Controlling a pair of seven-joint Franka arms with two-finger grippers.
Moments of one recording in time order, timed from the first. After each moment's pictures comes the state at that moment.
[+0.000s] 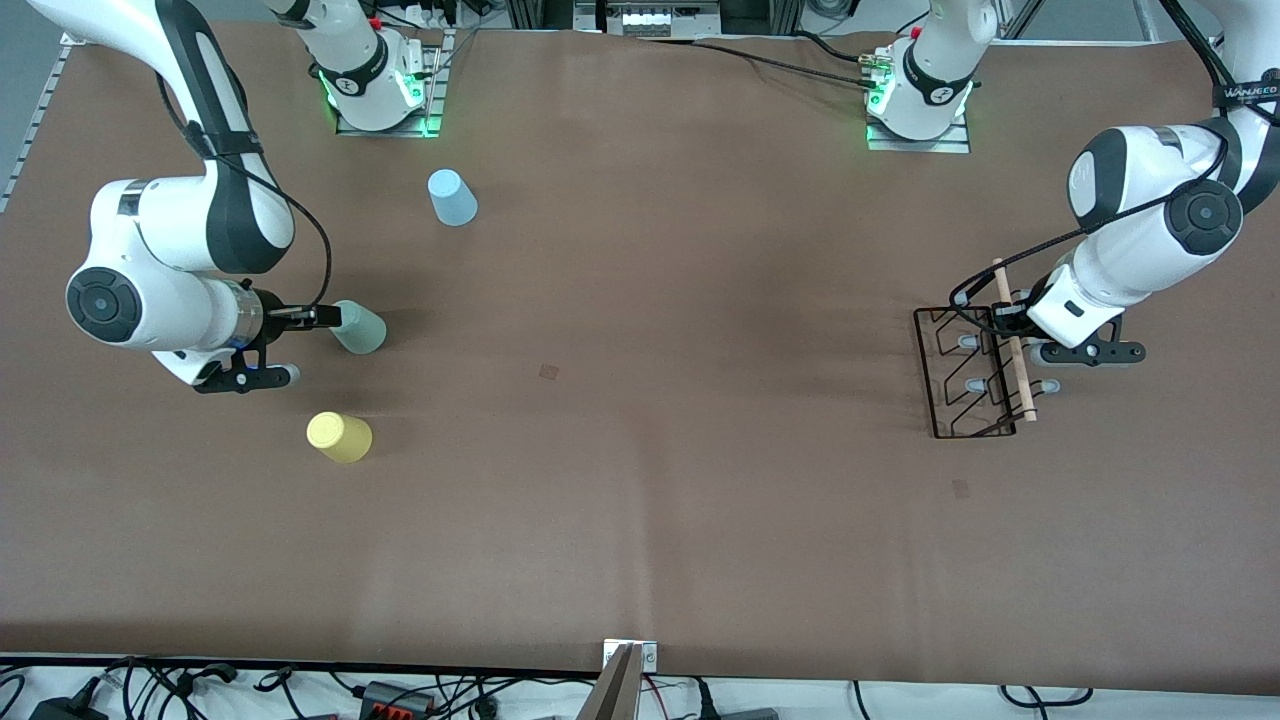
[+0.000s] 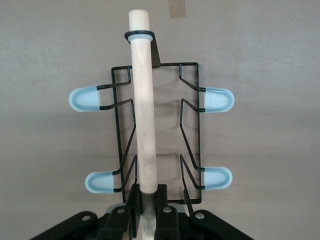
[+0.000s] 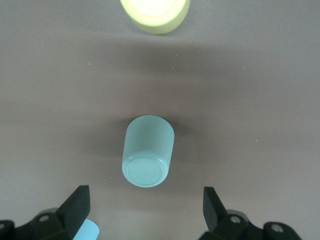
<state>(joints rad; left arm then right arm) 0.16 0.10 -0.13 -2.20 0.05 2.24 -0.02 0.08 0.31 -0.02 -1.90 0.02 1.90 -0.04</state>
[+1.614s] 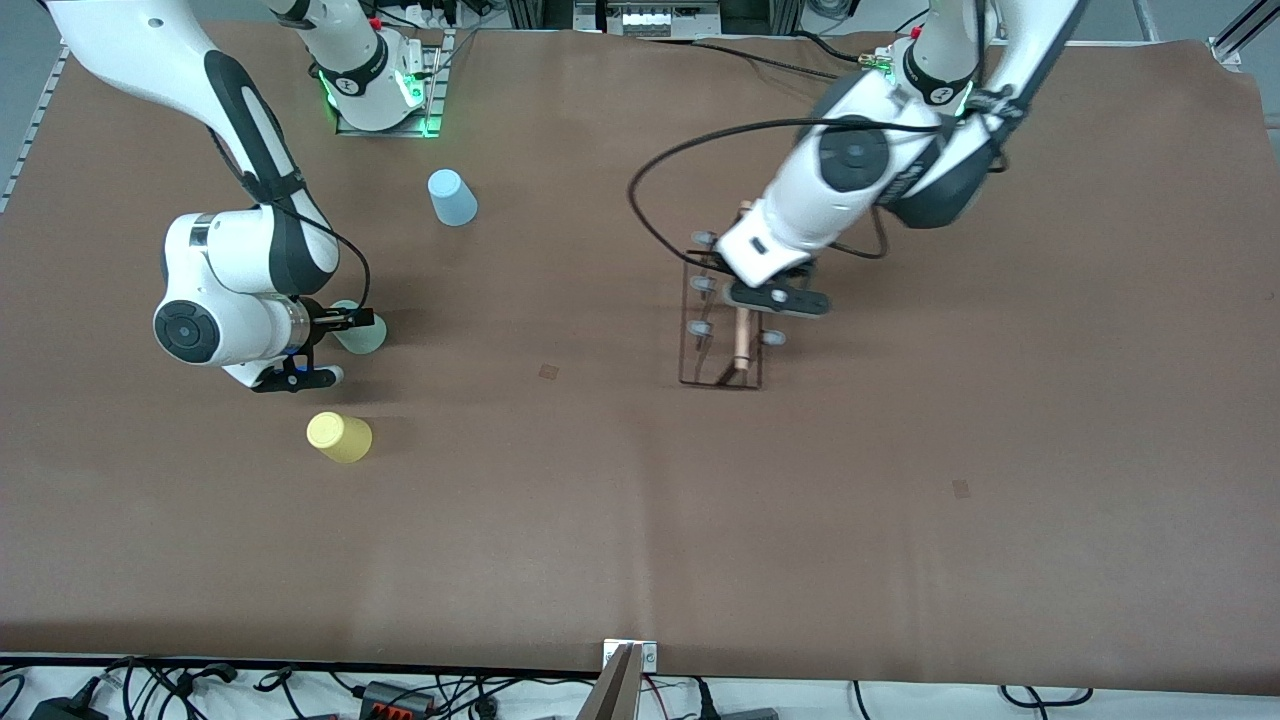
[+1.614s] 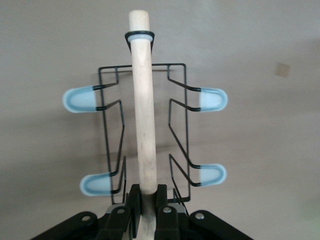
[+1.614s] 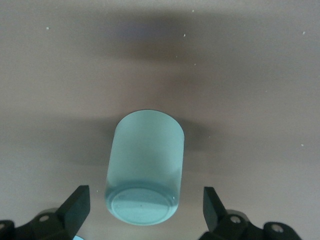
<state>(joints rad) -0.01 0.31 -0.68 -1.89 -0.03 2.12 -0.59 0.09 0.41 -0.02 -1.99 0.03 2.00 -0.03</state>
